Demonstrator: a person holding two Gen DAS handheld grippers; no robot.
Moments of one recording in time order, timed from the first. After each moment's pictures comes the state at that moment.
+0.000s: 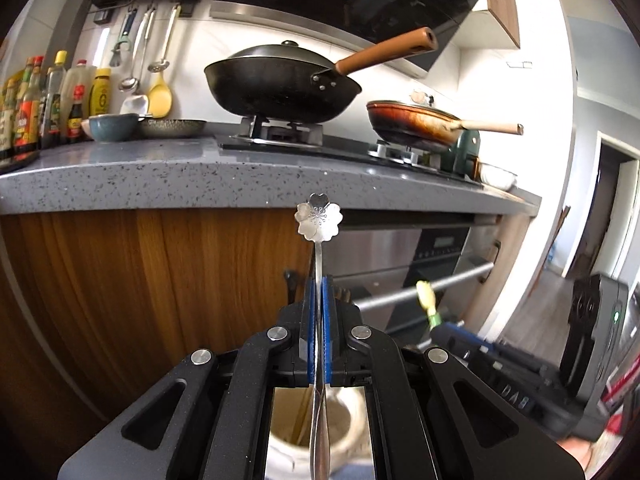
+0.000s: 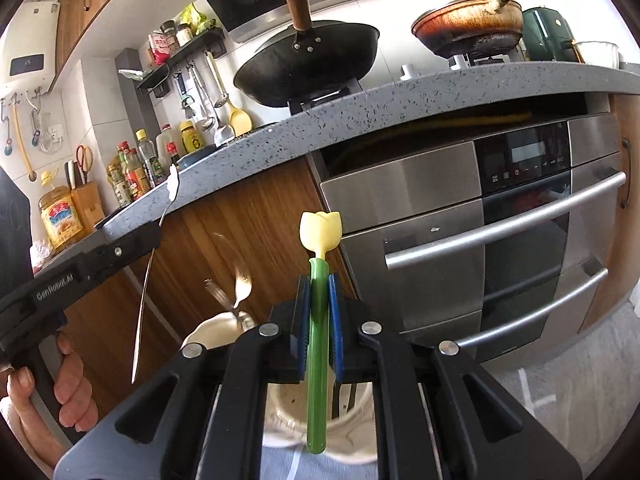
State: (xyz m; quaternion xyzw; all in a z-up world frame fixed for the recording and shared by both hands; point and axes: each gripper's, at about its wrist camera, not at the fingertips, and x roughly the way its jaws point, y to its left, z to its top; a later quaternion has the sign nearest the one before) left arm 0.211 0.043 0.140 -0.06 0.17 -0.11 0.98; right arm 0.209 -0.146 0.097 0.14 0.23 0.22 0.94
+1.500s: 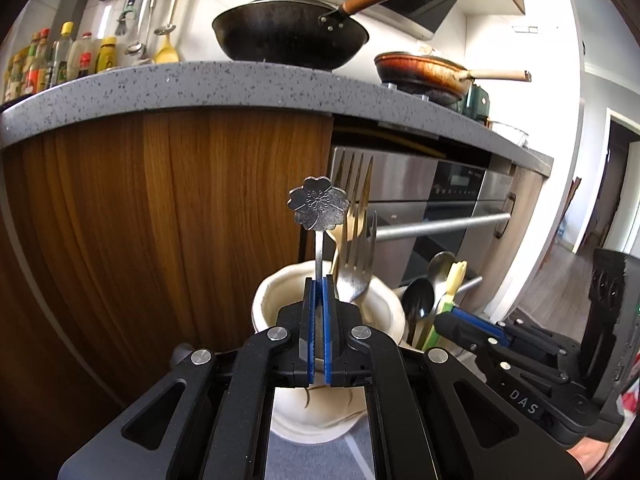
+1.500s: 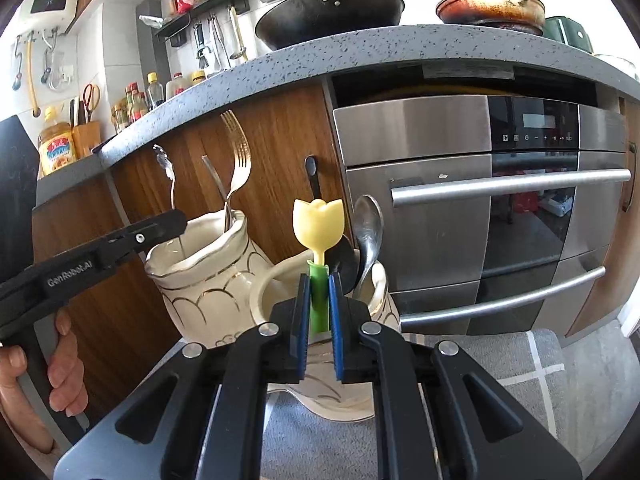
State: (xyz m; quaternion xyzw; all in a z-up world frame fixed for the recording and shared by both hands) left arm 0.195 0.040 0.058 -0.04 0.22 -0.09 0.97; right arm 0.184 -0.125 0.040 0.07 0.26 0.23 0.94
